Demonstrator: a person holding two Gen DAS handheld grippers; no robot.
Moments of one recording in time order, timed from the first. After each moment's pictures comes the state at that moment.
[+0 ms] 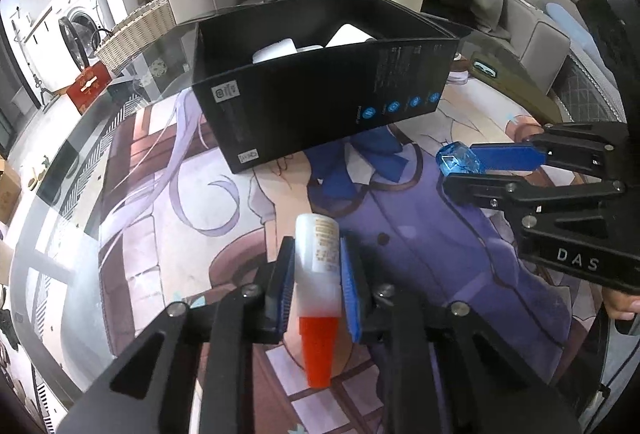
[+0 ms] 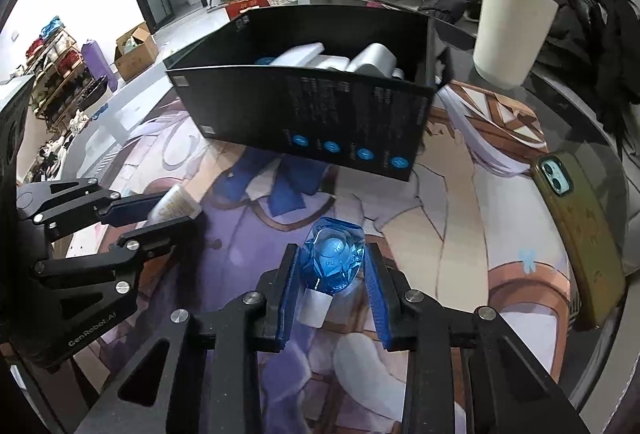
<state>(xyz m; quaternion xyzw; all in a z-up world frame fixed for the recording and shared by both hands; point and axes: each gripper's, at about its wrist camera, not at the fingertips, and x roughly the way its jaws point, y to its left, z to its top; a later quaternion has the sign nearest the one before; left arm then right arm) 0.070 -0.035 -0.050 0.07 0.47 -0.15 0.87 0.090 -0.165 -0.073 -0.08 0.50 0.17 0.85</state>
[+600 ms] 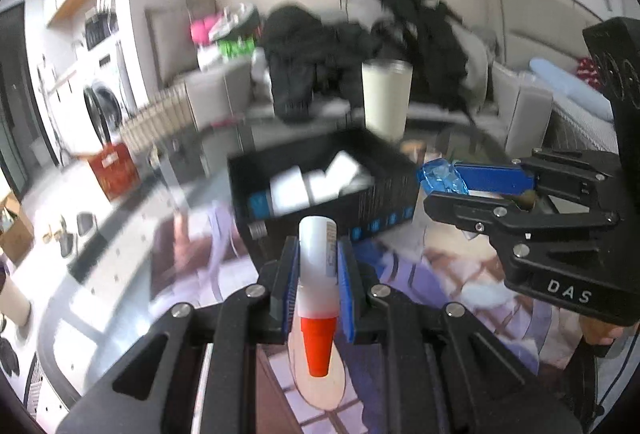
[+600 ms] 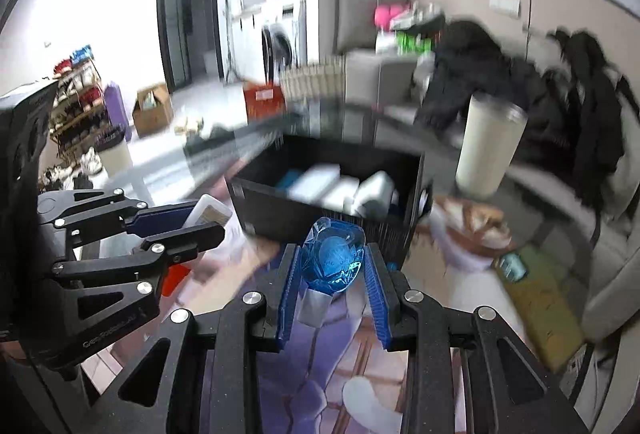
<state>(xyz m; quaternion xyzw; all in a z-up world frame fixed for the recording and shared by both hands) 0.029 -0.031 0.025 0.07 0.29 -0.15 0.94 0.046 -0.161 0.001 -0.09 0.31 0.19 0.93</state>
